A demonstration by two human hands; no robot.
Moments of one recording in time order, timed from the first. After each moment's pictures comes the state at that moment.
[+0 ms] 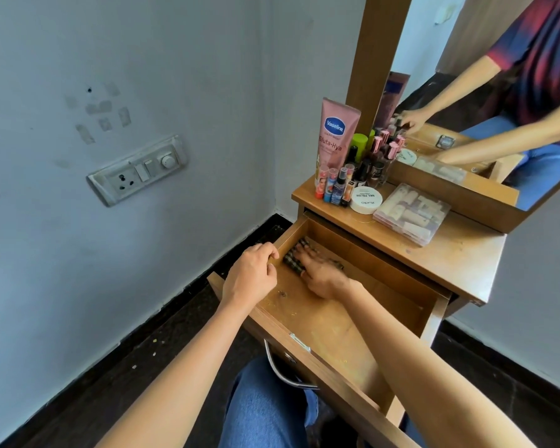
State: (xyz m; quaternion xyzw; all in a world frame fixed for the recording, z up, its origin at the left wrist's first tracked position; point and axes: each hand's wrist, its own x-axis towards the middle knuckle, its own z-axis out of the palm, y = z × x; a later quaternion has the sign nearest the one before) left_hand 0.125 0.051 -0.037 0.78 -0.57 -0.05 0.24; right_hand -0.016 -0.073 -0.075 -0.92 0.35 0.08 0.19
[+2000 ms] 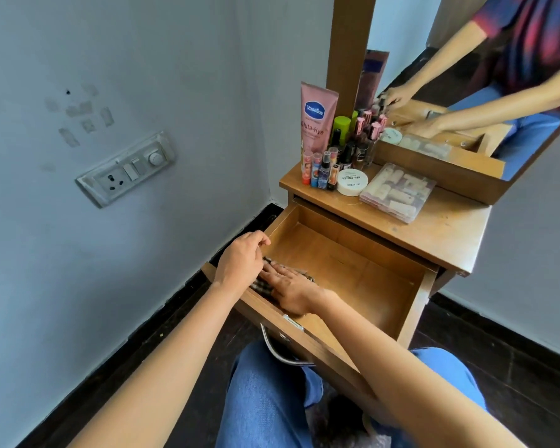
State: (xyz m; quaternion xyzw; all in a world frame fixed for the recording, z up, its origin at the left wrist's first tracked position) left_hand 0.129 0.051 -0.031 0.77 -0.59 -0.05 0.23; right_hand -0.009 -0.006 -0.075 -0.93 0.24 0.11 0.25
